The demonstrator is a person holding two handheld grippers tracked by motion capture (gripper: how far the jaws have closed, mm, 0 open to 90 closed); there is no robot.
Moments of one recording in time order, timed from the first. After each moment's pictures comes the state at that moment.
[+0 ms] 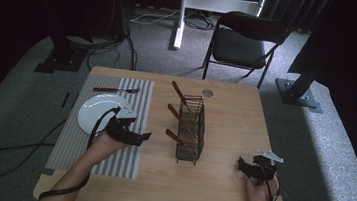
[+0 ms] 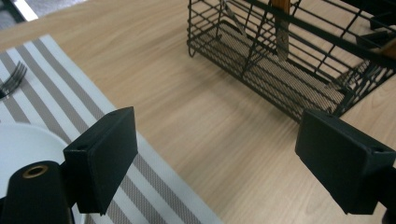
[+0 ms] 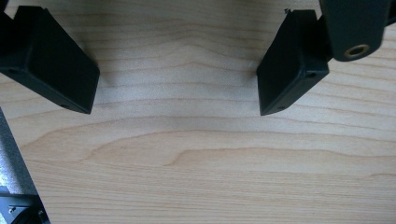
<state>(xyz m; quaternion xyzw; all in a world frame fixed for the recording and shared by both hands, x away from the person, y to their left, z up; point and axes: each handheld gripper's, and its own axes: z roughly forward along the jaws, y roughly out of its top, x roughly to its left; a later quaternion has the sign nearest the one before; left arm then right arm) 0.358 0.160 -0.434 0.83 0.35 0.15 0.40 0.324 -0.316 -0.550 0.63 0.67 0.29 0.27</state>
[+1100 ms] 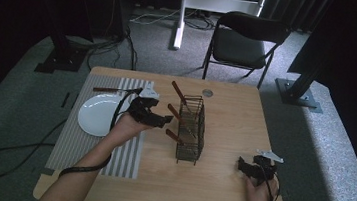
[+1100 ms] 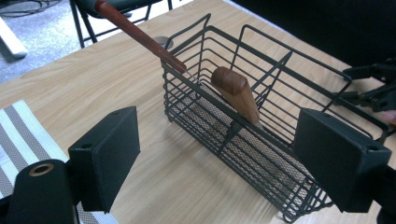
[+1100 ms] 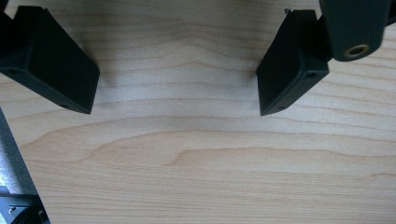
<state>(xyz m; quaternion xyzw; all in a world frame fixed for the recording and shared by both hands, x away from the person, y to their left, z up) 0.399 0.105 -0.392 0.83 0.33 0.13 0.43 0.325 -0.316 -0.550 0.63 0.67 0.29 0.27</state>
